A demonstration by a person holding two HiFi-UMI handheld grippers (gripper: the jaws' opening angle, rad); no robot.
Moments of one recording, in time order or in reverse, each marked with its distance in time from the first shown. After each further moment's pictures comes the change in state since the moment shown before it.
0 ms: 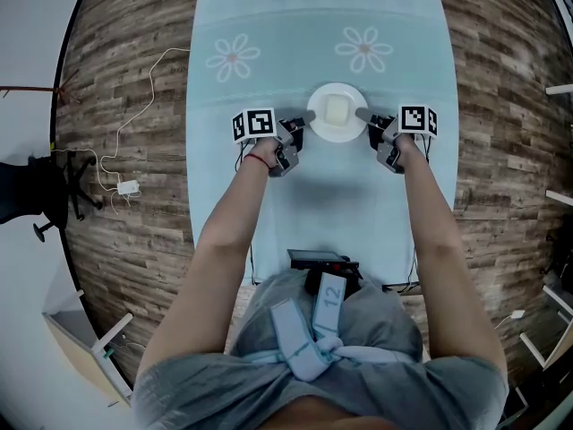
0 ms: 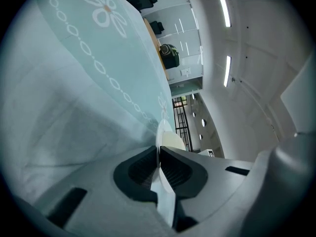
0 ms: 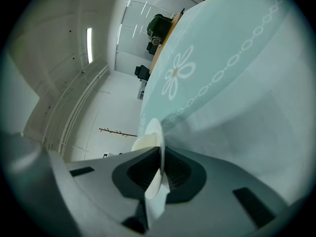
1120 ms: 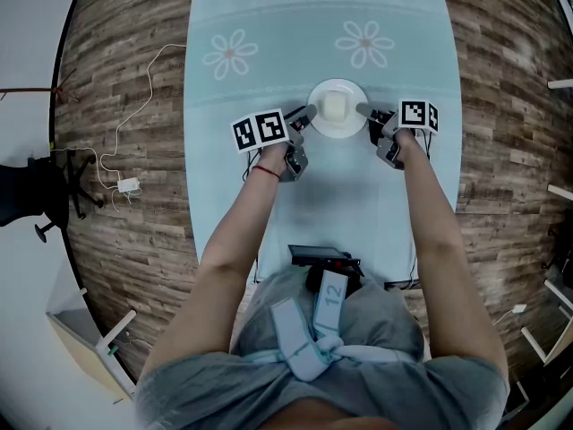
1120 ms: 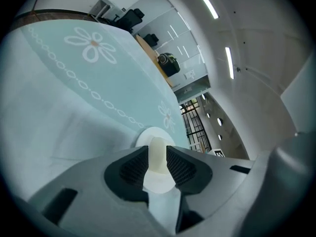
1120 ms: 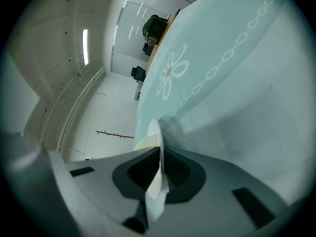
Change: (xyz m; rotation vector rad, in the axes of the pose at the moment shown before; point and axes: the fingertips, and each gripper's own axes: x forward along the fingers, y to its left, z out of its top) left arm -0.015 -0.017 0.005 0.137 -0.120 0.215; right arm 0.001 -0.008 -0.002 0.031 -0.008 -0.026
